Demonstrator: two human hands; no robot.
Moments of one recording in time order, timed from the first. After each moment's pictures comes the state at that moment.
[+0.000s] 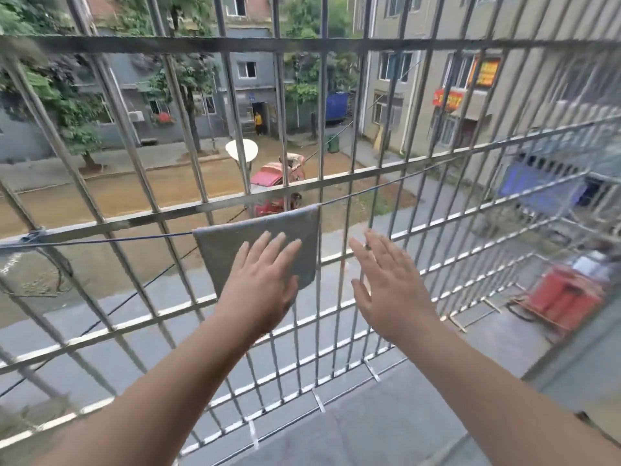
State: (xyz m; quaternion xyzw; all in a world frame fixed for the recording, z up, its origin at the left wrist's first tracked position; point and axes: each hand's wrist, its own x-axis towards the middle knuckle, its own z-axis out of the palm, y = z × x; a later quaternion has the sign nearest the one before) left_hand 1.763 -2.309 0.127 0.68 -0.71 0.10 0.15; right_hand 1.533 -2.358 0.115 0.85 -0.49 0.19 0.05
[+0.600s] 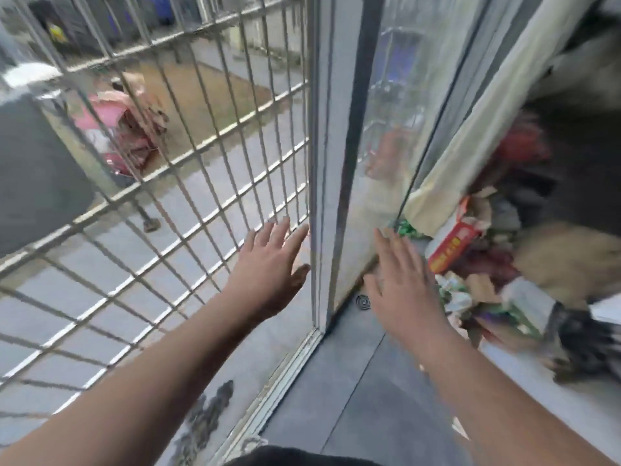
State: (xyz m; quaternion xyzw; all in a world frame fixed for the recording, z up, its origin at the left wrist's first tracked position) left_hand 1.420 -2.213 0.014 0.48 -0.88 -0.03 0.03; right_hand 1.197 -2.122 -0.014 0.64 -0.76 0.12 -0.05
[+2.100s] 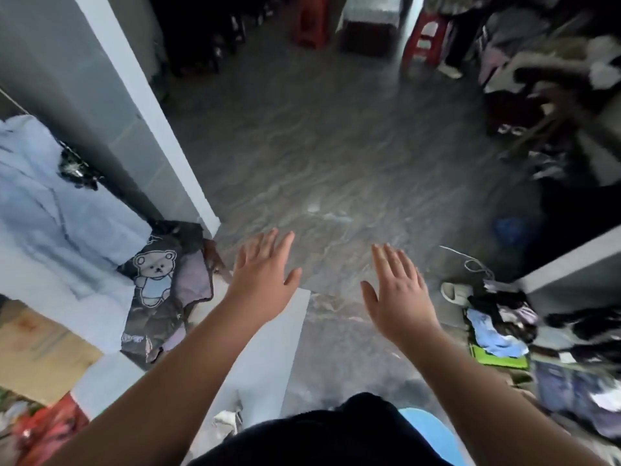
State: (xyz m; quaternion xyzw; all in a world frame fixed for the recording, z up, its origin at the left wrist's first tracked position) left_hand 0.564 -1.641 -0.071 -0.40 -0.91 -0.10 -0.06; right_hand 0.744 -1.466 -0.081 -0.31 -0.94 0.13 0.03
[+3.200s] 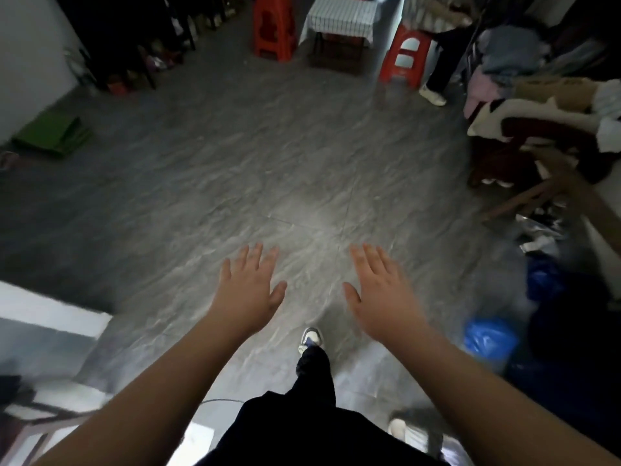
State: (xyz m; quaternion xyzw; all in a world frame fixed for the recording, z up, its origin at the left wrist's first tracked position) left_hand 0.266 -0.966 -0.126 -0.37 -0.92 -0.06 -0.12; right_hand 0.427 -0.778 -0.107 -0.25 -0.96 0.14 -0.02
